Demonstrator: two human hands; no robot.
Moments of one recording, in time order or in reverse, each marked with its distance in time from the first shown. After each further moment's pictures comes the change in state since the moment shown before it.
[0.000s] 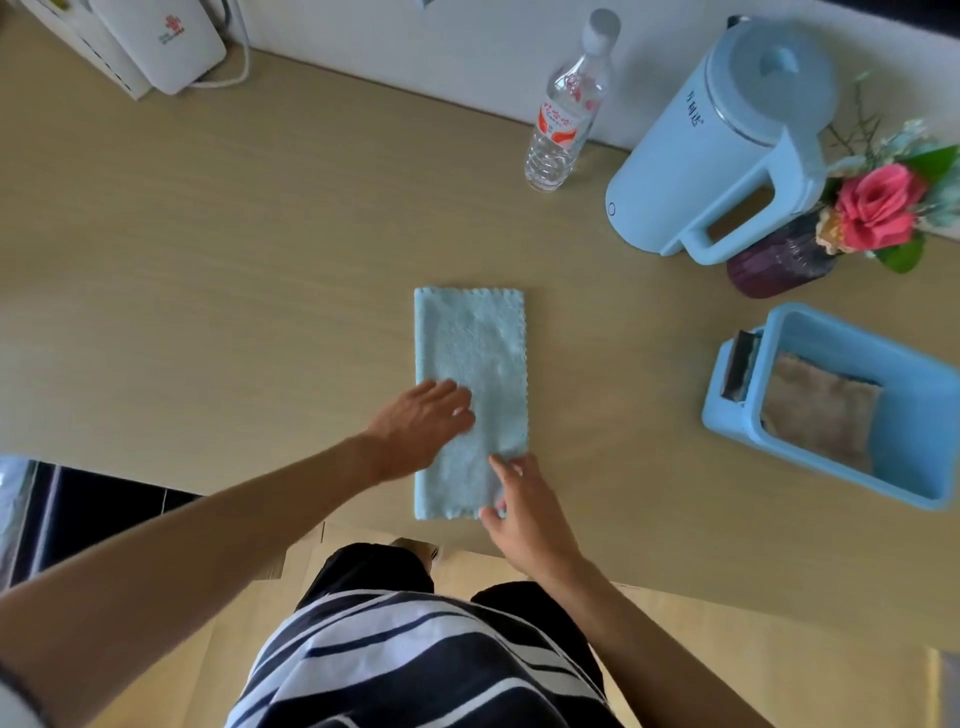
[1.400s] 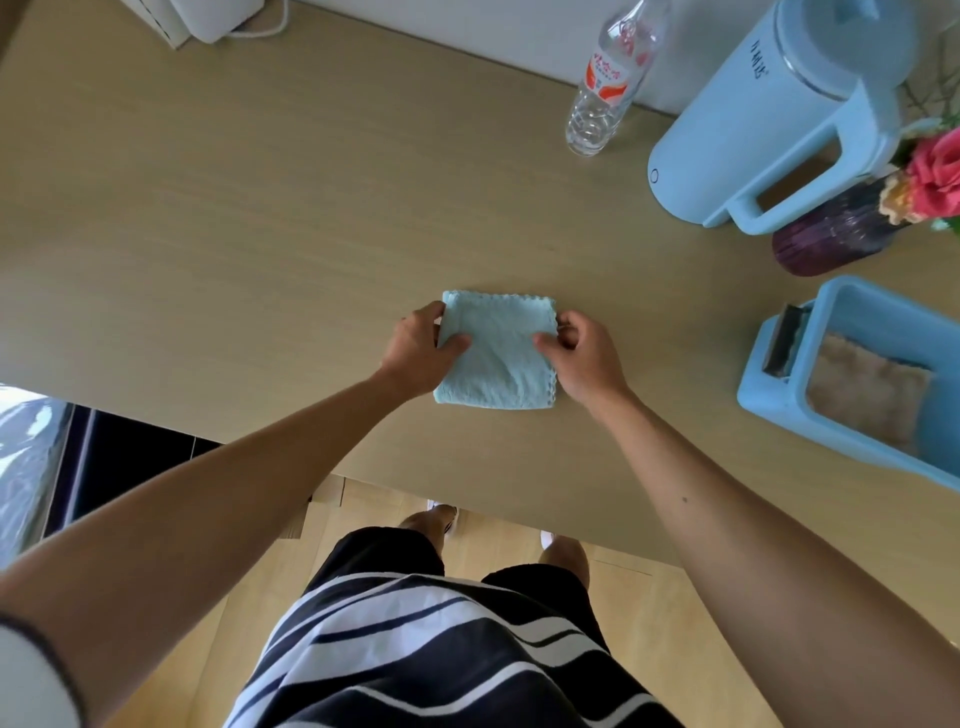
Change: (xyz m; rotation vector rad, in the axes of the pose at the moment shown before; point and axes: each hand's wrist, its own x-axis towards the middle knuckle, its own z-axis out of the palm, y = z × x) left_hand 0.003 -0.021 -0.026 -0.975 0.216 -0.908; right_hand 0.102 -0.009 -0.078 0.521 0.215 0.055
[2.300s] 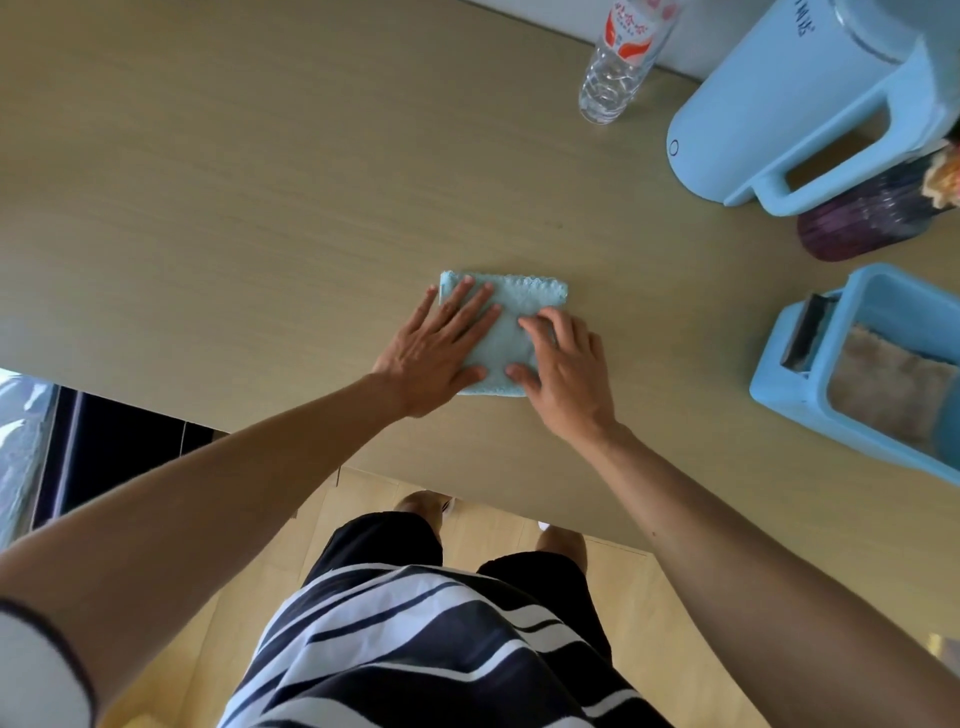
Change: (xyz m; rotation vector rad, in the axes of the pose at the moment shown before) left_hand 0.004 -0.040 0.025 0.929 -0.104 0.637; right_hand -0.017 0.037 0.025 -0.881 0.101 -0.503
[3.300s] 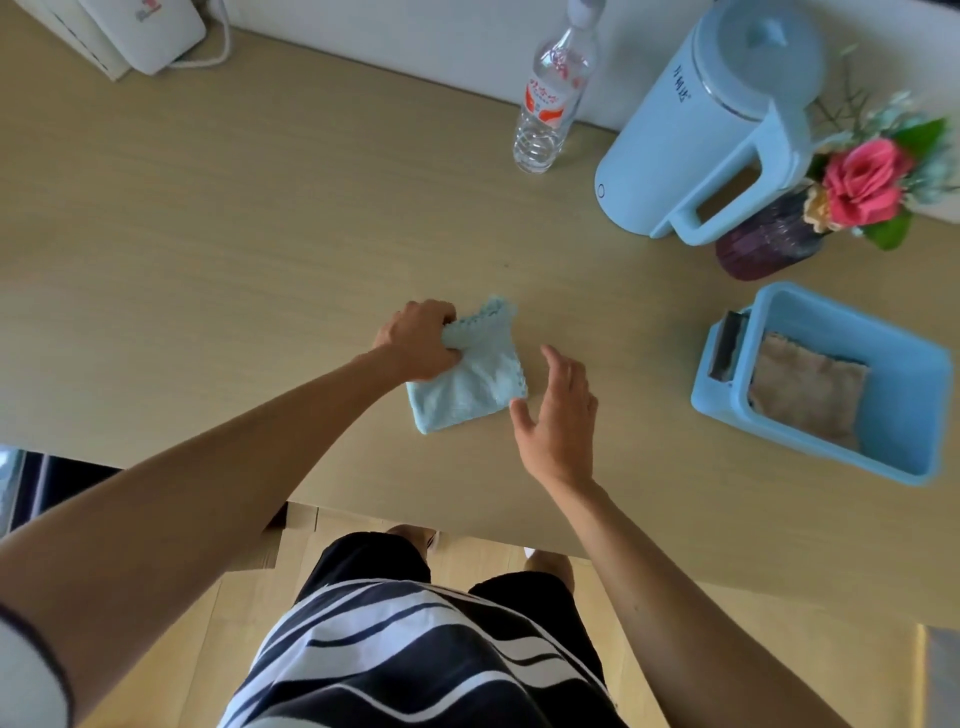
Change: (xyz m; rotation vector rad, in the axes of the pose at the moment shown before) left_hand 0.069 0.012 -0.071 -0.464 -0.092 -0.457; right_hand -0.035 -0.005 -0.030 0.328 0.161 0.413
